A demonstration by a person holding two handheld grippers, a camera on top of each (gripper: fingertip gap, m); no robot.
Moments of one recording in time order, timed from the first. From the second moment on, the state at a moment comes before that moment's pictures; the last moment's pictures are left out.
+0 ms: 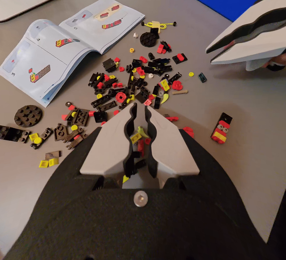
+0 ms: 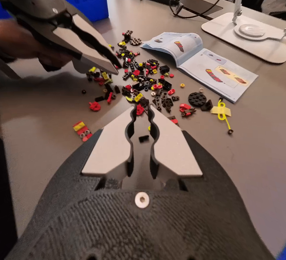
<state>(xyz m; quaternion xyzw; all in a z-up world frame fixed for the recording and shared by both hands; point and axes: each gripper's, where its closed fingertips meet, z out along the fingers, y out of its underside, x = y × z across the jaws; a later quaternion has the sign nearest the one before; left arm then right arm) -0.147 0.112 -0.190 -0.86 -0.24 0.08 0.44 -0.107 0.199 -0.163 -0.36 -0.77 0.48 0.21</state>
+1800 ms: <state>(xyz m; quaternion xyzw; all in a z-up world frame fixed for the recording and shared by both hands) -0.157 0.089 -0.196 -0.81 -0.34 0.00 0.47 -0.138 0.206 -0.182 -0.39 -0.77 0.47 0.17</state>
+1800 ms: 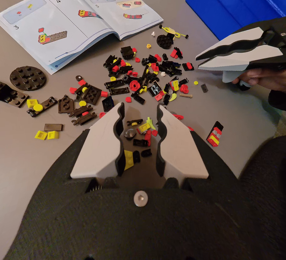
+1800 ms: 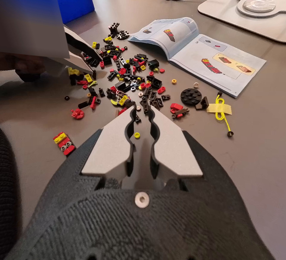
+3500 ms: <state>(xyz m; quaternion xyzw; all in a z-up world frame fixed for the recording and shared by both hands) -0.209 0.063 -0.217 -0.86 -0.33 0.11 0.38 -0.134 0.200 -0.166 -0.40 -0.74 0.52 0.14</state>
